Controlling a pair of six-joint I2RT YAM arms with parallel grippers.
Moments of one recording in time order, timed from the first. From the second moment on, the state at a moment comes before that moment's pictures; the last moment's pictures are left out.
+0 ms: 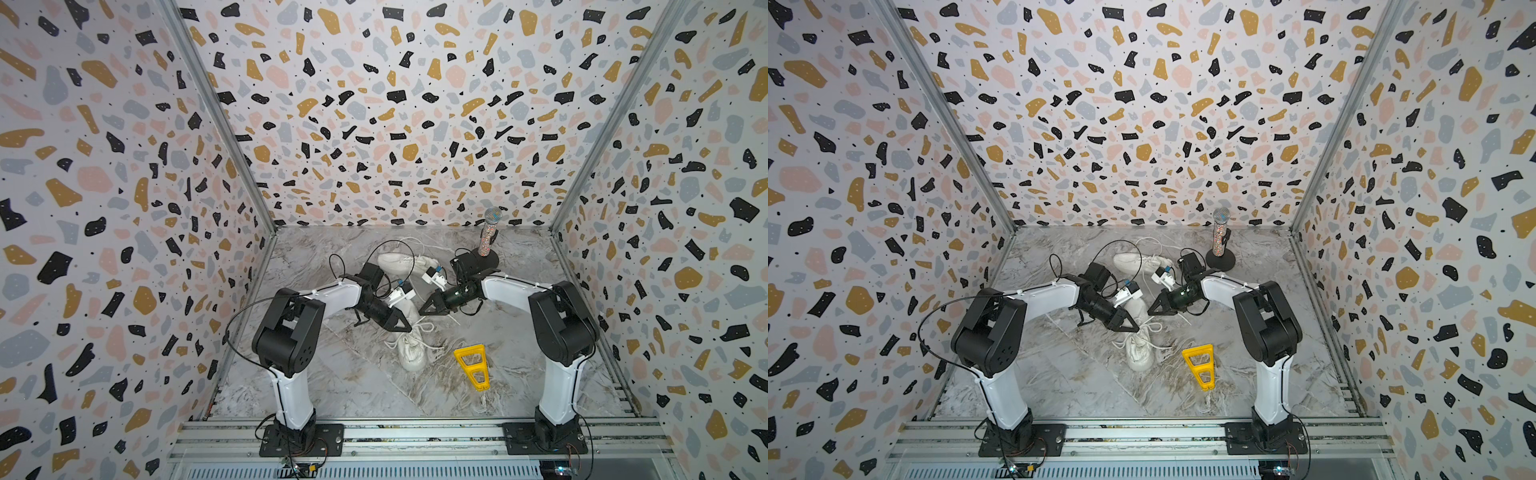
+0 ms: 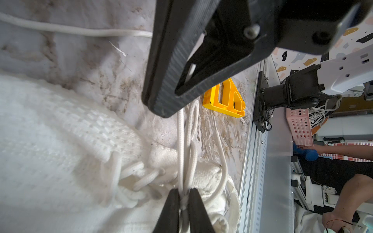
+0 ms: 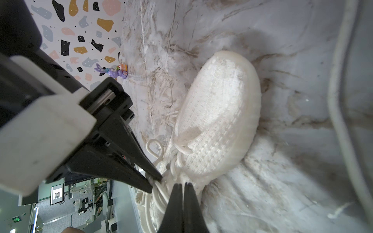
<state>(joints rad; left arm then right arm) -0.42 1.87 1.15 -0.65 0.93 0.32 0.46 1.95 1.28 -0.47 -0.92 0.17</state>
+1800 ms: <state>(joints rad) -0.33 1.72 1.21 -0.79 0.87 0.35 0.38 1.77 1.44 -0.84 -0.56 -0.40</state>
